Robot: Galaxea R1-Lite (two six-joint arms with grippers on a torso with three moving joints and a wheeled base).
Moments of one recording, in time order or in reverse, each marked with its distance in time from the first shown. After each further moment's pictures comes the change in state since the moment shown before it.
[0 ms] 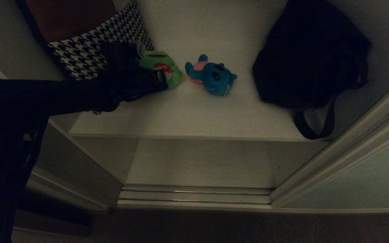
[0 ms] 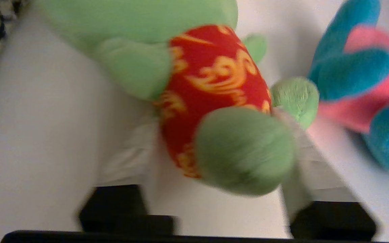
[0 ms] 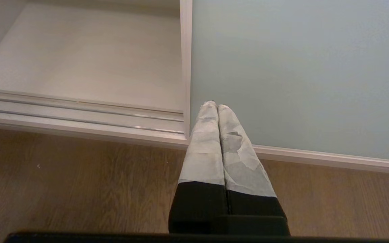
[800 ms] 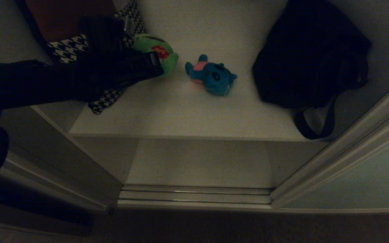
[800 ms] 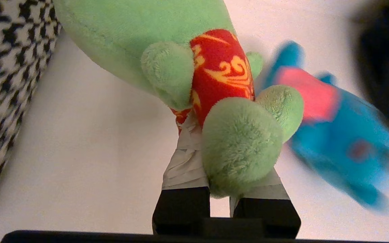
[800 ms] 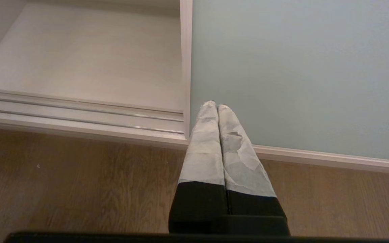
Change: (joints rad) left arm -0.031 -0.173 0.105 0.004 0.017 -0.005; right arm 0.000 0.000 0.000 0.000 0.000 0.000
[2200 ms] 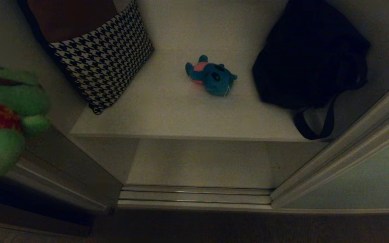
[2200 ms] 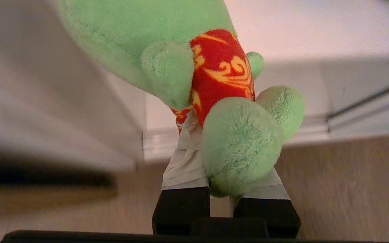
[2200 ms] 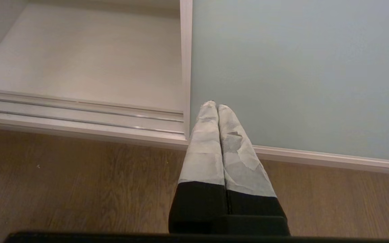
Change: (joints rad) left arm 0.254 -1.290 0.829 0.658 -0.127 0.219; right arm 0.000 0.000 0.000 0.000 0.000 0.000
